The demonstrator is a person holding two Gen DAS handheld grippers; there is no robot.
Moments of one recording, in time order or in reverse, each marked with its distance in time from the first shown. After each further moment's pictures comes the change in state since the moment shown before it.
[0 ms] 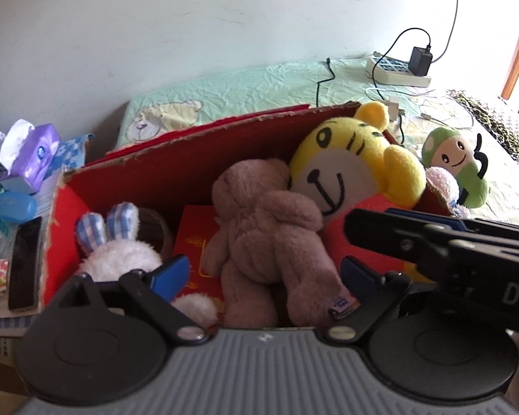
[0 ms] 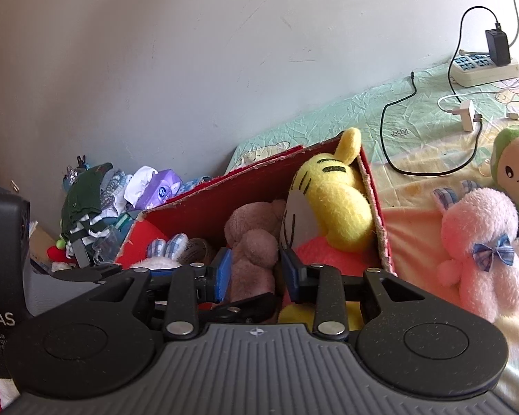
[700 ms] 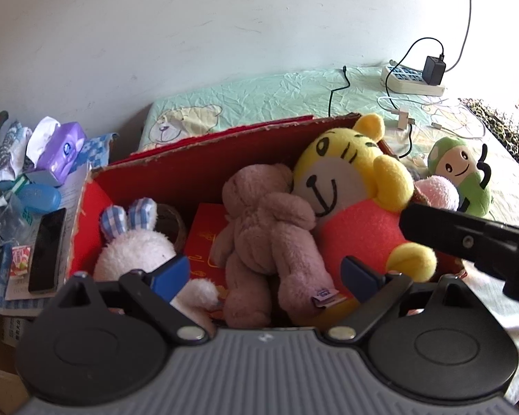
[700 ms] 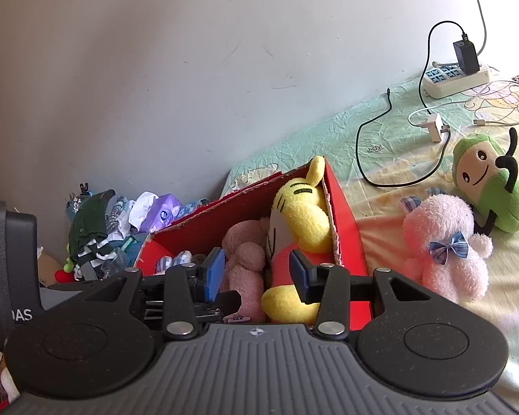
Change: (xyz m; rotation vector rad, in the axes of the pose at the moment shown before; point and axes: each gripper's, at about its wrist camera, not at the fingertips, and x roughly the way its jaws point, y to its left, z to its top) left arm -0.025 -0.018 -0.001 -0.044 -0.017 0.076; right arm -0.049 -0.008 0.002 0.053 -0.065 -0.005
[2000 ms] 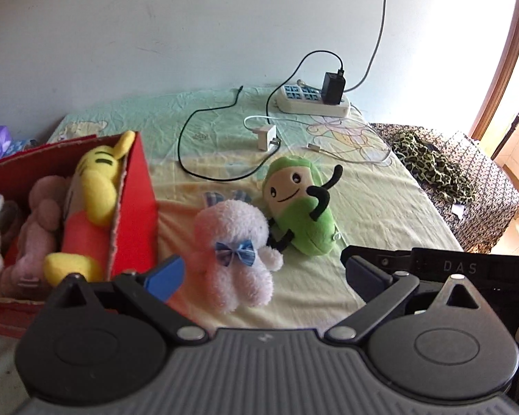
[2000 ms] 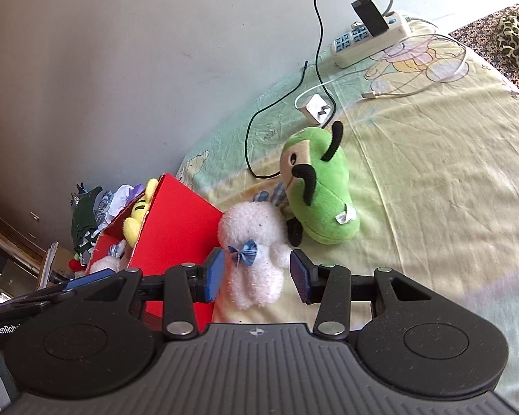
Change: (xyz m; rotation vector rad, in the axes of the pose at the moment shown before) left arm 0.000 -0.216 0.006 -0.067 -0.078 -0.121; right arm -0.071 -0.222 0.050 0.122 0.176 0.091
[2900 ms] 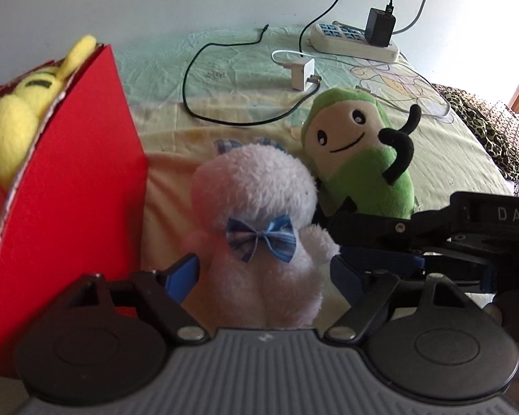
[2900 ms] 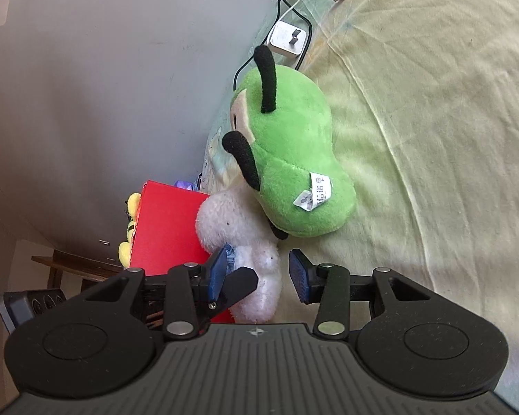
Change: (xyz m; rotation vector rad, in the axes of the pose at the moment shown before) left arm 0.111 0.025 -0.014 -0.039 0.142 0.062; right arm 0.085 -0.083 0.007 0.321 0.173 0.280
